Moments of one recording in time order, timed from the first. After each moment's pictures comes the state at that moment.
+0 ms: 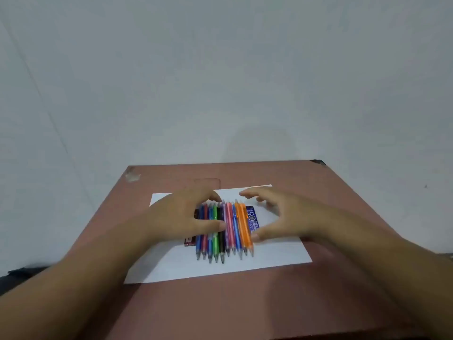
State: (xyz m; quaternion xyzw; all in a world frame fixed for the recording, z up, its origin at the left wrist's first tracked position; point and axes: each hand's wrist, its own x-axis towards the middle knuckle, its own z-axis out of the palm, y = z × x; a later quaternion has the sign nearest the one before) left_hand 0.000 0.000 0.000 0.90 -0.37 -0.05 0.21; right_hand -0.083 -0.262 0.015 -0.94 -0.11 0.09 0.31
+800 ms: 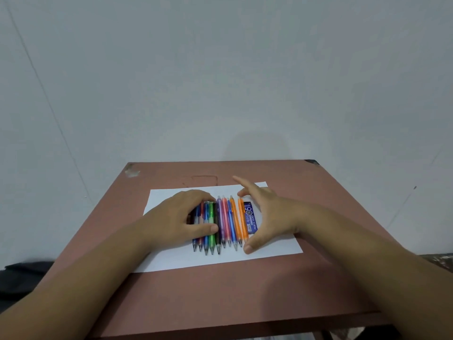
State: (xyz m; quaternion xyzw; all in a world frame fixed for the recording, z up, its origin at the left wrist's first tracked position) left_hand -0.016 0.012 -0.017 0.90 -0.38 -0.02 0.20; right_hand -0.082 -0.248 0.010 -0.95 -0.11 0.11 0.25
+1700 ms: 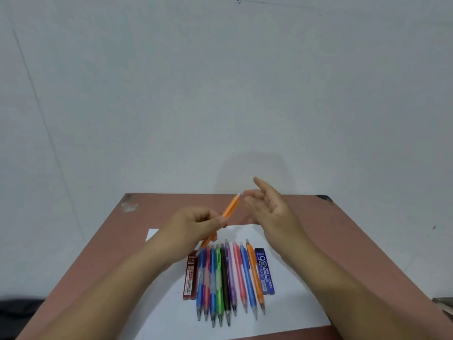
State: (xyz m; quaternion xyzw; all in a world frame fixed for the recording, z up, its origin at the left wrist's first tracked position) left_hand 0.019 -0.020 0.012 0.82 -0.21 -0.11 0.53; right_hand -0.029 -0.220 0.014 -0.80 0.00 -0.16 0.58
